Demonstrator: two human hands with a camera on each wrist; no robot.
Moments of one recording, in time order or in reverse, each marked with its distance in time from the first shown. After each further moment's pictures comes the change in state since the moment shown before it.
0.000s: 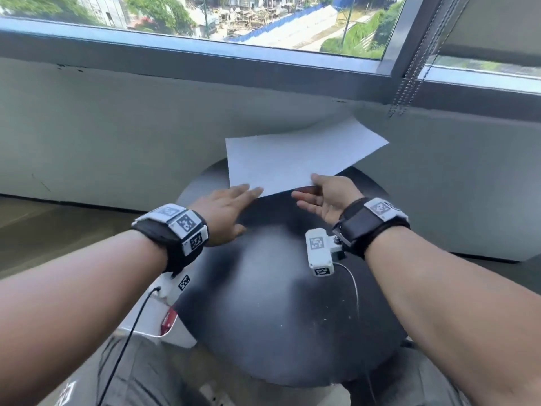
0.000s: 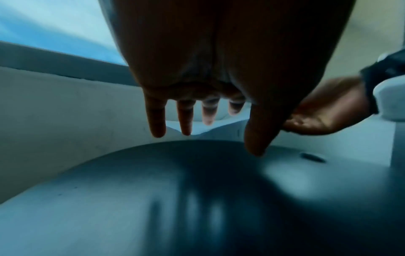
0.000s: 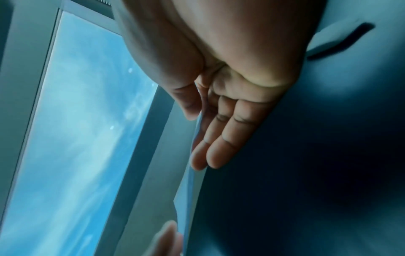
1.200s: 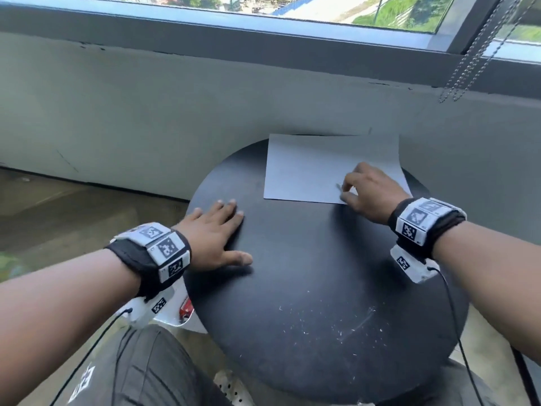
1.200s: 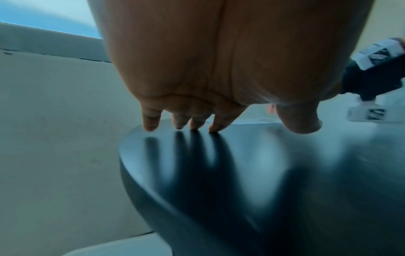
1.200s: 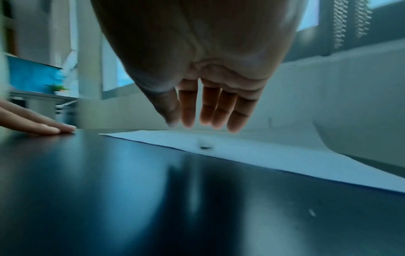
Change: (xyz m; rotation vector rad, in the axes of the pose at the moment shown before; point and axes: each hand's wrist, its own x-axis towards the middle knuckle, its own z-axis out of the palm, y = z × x) left_hand -0.042 -0.032 0.029 0.099 -0.270 -0.123; right_hand 0.048 0.004 -0.045 -1.681 -0.050 -0.576
